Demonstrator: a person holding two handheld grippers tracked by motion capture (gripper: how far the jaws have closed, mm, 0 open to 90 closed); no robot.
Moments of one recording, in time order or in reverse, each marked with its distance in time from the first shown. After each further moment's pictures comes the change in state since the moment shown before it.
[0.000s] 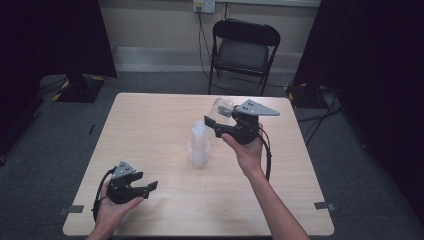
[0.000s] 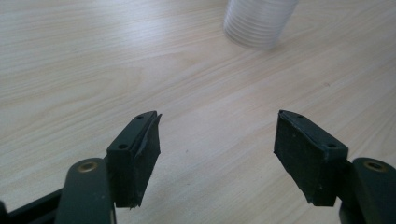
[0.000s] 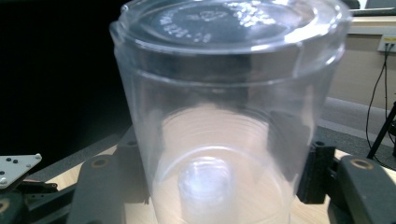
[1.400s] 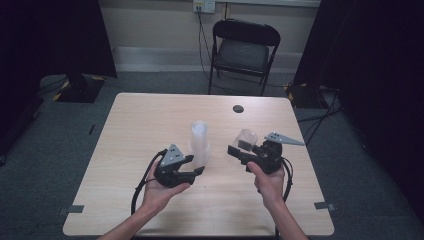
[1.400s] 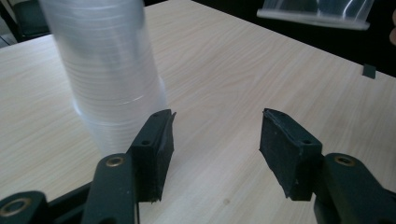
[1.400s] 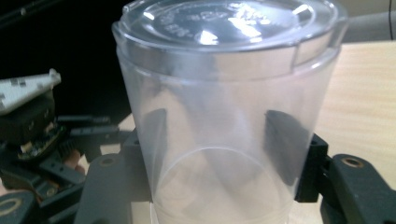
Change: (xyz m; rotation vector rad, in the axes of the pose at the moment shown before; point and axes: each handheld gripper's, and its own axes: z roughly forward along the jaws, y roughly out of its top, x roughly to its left) left arm -0.093 0.084 0.050 -0.151 -0.203 0.218; right arm -0.019 -0.079 -0.062 0.117 0.019 0.302
